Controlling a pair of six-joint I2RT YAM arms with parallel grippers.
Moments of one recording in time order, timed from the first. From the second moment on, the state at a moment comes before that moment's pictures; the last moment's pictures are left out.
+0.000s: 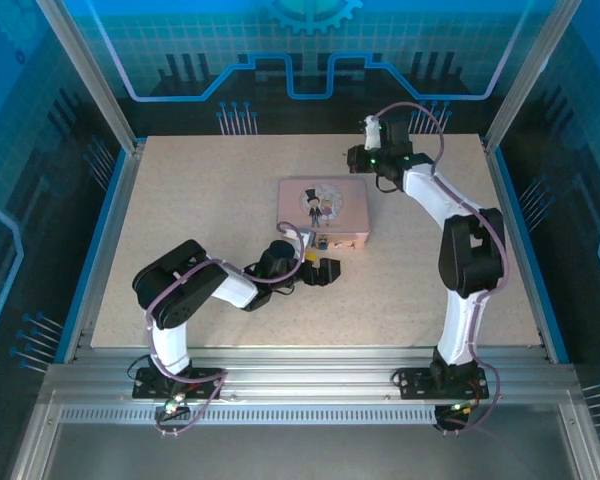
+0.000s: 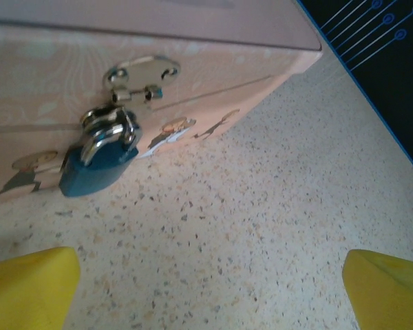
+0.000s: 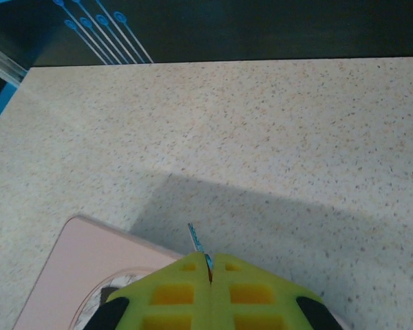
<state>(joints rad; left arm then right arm) -0.72 1.88 0.64 0.83 0.17 -0.60 0.24 2.01 1.67 -0.30 -0.29 0.24</state>
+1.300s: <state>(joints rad) -0.70 1.90 0.59 0.96 0.22 -0.60 0.35 2.31 1.93 -0.52 -0.29 0.12</state>
